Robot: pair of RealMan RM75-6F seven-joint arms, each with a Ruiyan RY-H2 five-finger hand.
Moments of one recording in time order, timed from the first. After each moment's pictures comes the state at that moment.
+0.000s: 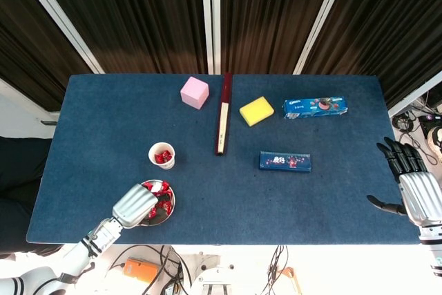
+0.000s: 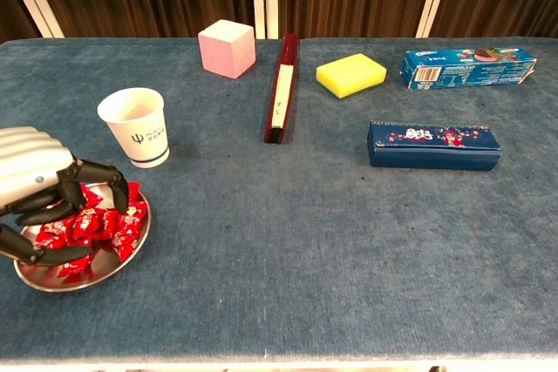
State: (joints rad) left arm -0.45 -1.41 0.13 -1.59 1.69 1.15 0.23; right arm 0.13 -0.90 0.05 -1.79 -1.59 1.46 0.12
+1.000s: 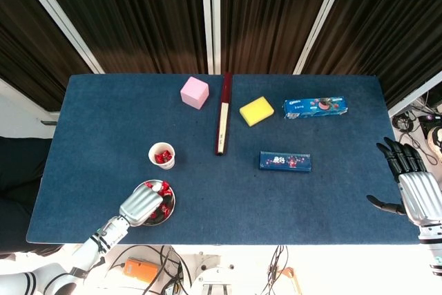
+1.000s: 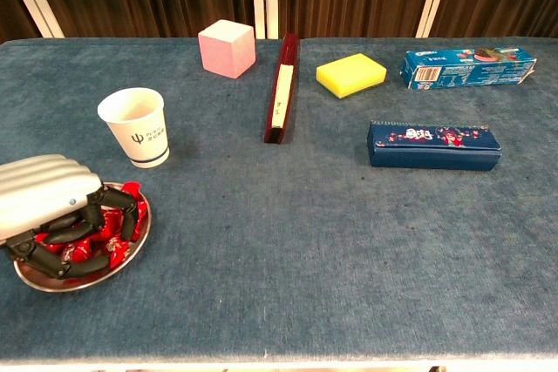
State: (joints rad) left arm -0.47 -1.48 0.11 -1.53 1.61 1.06 0.23; right arm 0.13 -0.90 0.05 -1.79 -1.58 1.45 0.11
